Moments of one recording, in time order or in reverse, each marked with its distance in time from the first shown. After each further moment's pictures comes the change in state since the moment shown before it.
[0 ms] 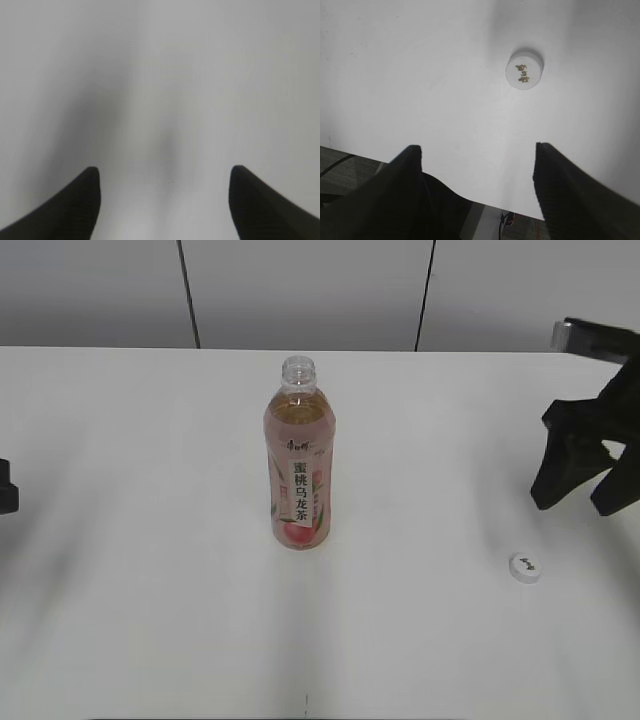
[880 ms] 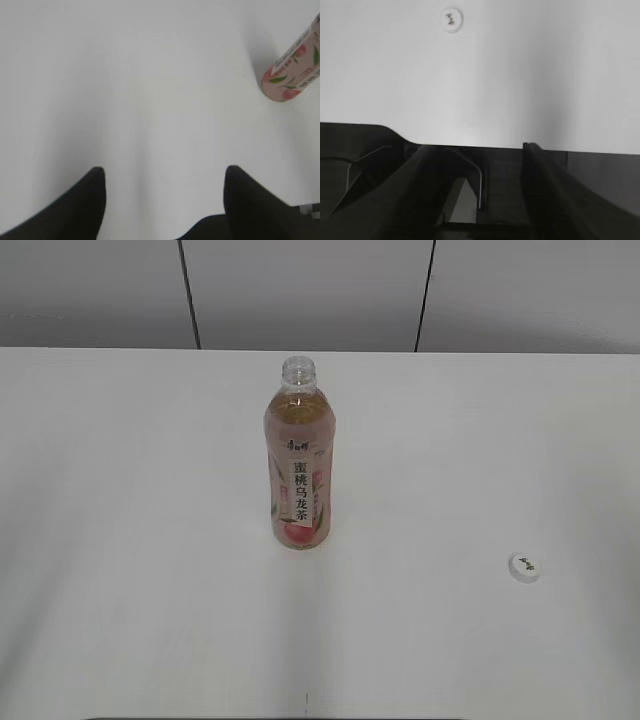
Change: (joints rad) left arm -0.007 -0.762 -0.022 -0.094 0.552 0.185; right arm 0.000 -0.932 0.330 -0.289 0.113 0.191
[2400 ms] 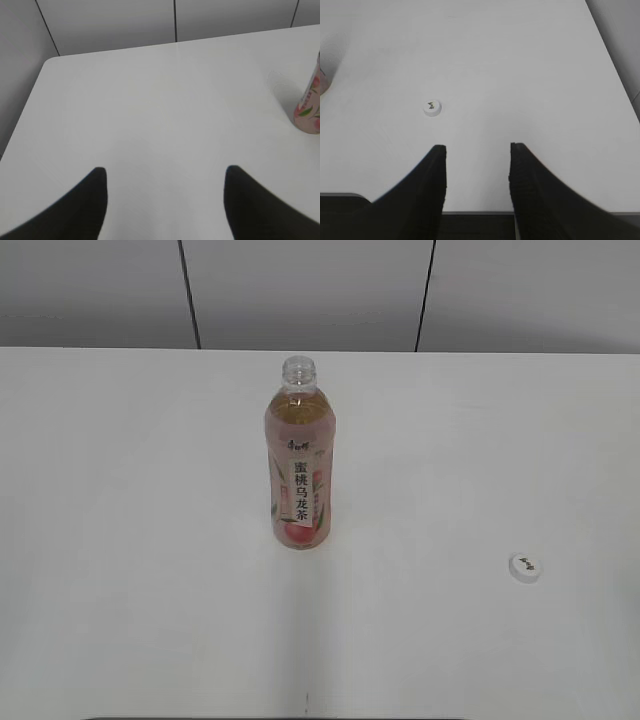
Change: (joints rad) left arm -0.035 -0.463 0.013 0.188 0.118 0.034; right arm 0.000 -0.768 0.299 -0.082 -0.112 0.012
